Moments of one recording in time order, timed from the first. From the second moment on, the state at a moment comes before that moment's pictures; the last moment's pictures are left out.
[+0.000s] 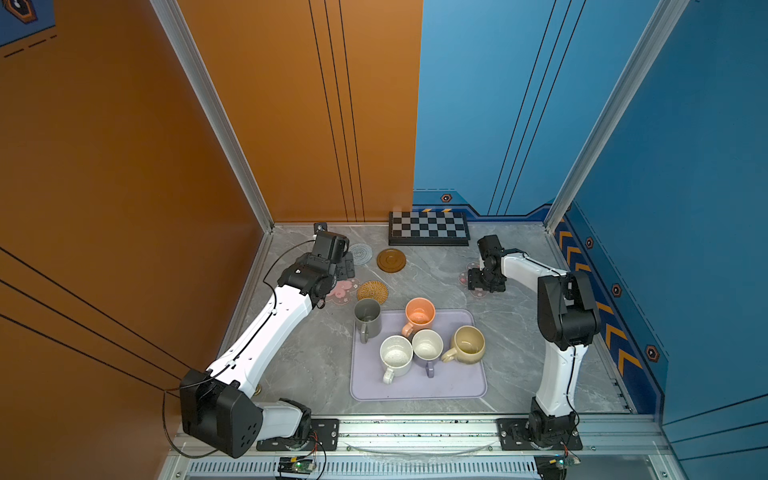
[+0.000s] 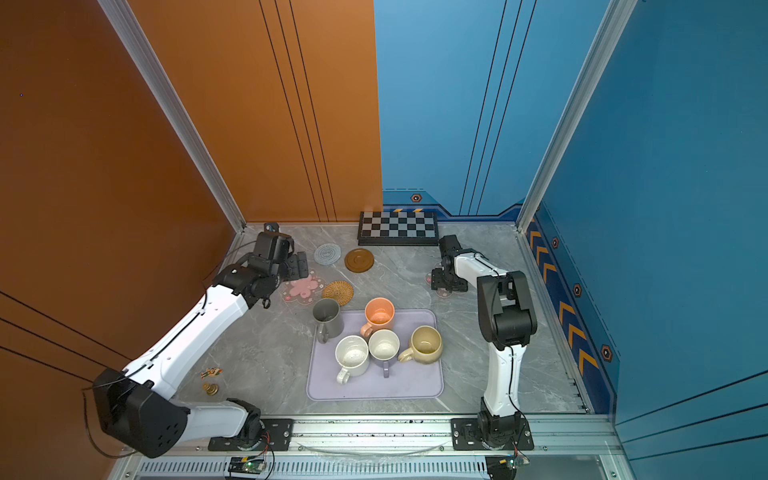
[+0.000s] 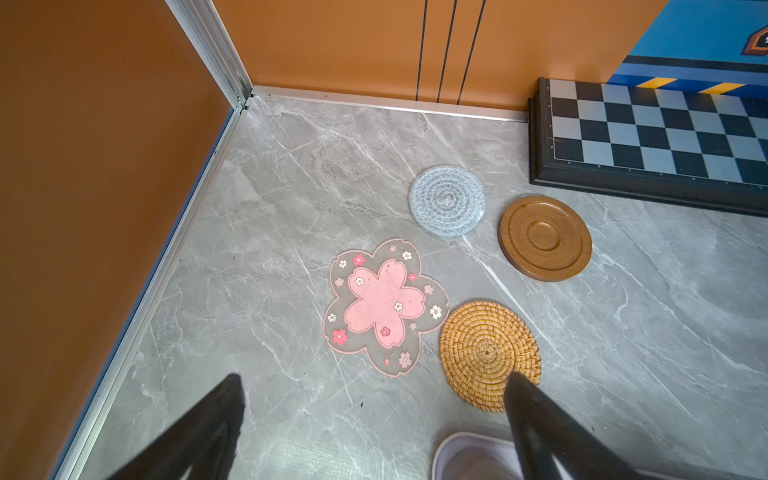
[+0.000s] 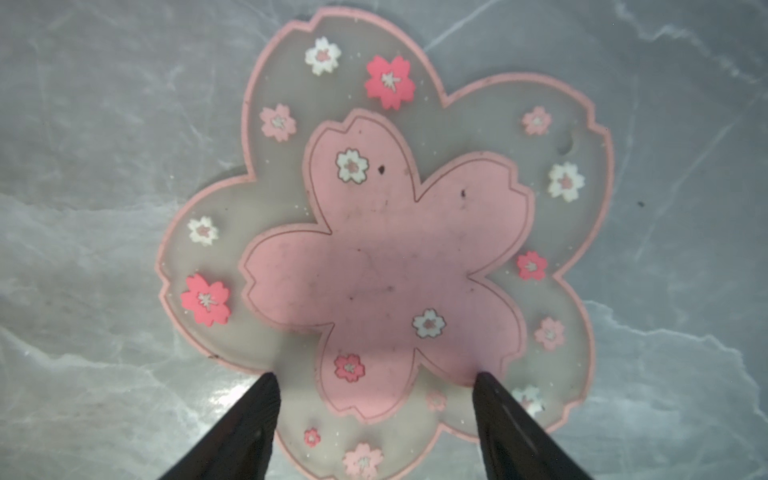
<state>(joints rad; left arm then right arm) -0.35 1.33 1.24 -0.68 -0.45 -0.36 0.17 2.05 1.44 -0.65 0.07 0.25</state>
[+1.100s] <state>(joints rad) -0.38 1.34 1.24 -0.69 -0.45 -0.37 0.26 1.95 1.43 -0.65 0.08 0.32</state>
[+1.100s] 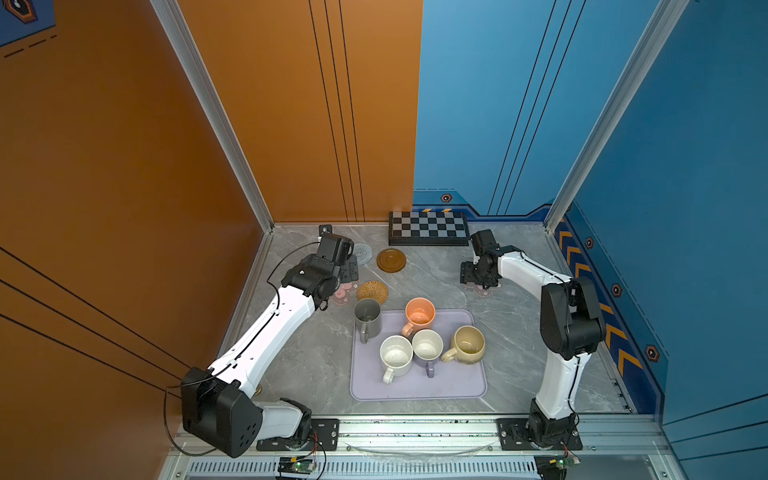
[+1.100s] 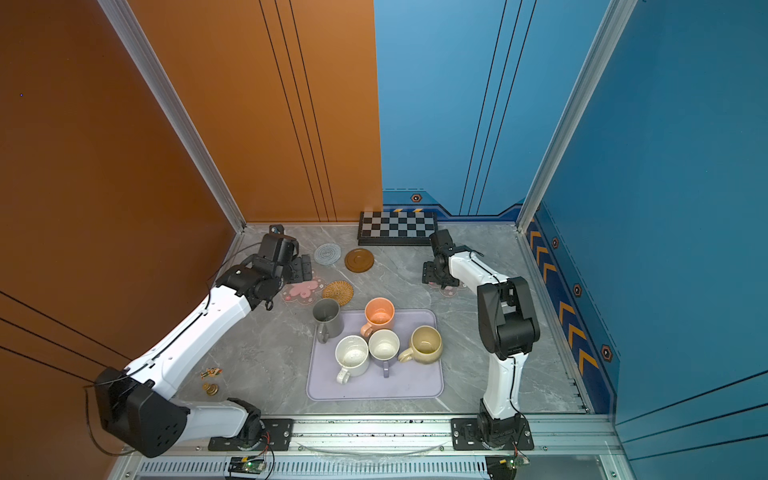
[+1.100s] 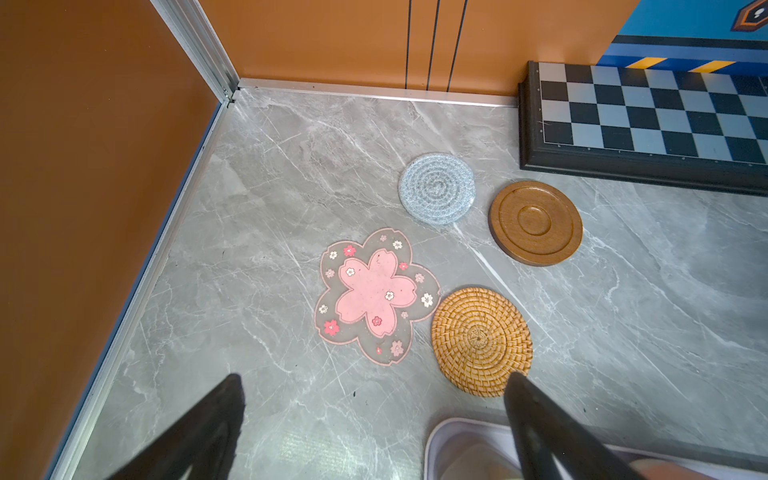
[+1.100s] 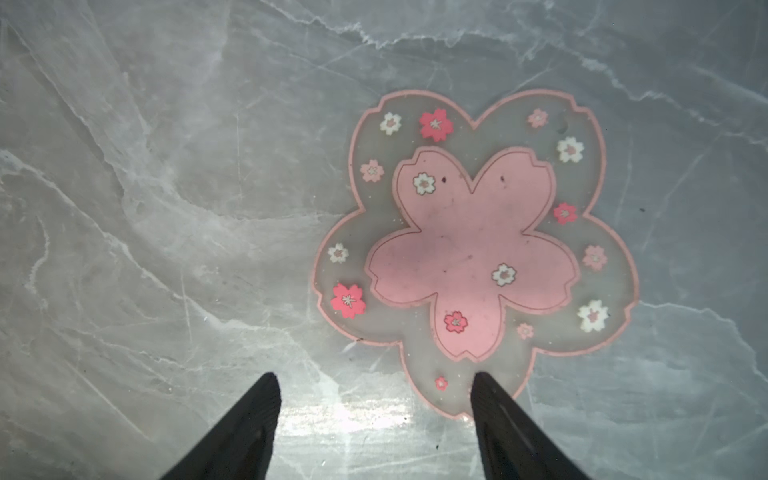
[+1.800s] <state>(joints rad) -0.38 1.35 1.24 -0.69 -0.46 -0.37 0.26 2.09 1.53 -0.80 0.29 0.19</state>
